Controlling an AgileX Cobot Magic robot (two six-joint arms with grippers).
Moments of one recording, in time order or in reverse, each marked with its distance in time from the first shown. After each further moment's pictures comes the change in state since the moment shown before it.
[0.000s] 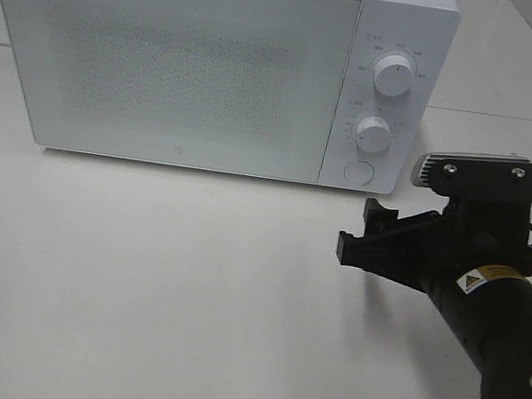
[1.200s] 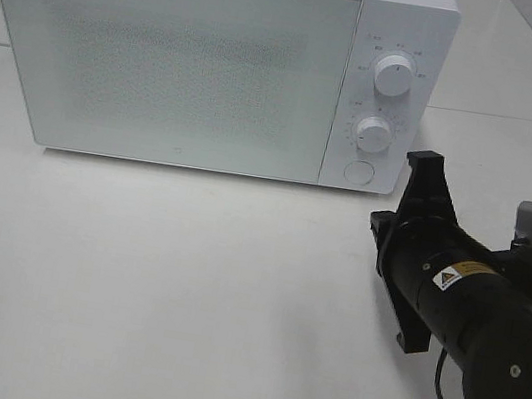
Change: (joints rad) left arm 0.000 0.000 0.000 0.000 0.000 0.000; right arm 0.012 0.010 -0.029 -0.019 0.083 1.488
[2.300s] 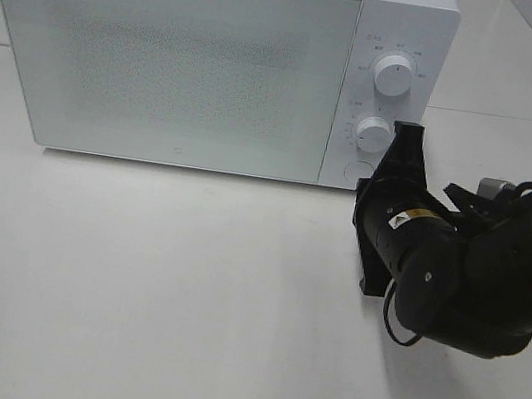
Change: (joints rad) left arm 0.000 0.000 0.000 0.000 0.000 0.000; right arm -0.143 0.222 -0.250 -0.050 0.022 0.103
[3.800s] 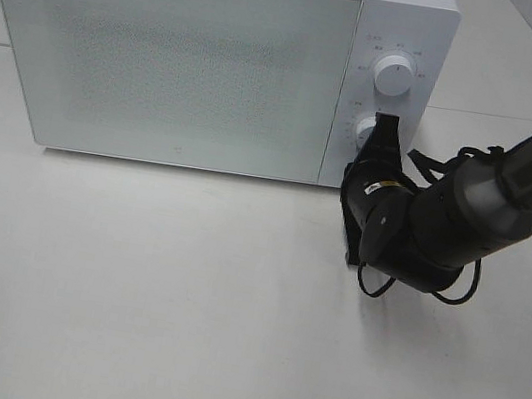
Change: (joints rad) left arm 0.000 0.000 0.000 0.000 0.000 0.000; right arm -0.112 0.203 -0.250 0.000 0.082 -0.050
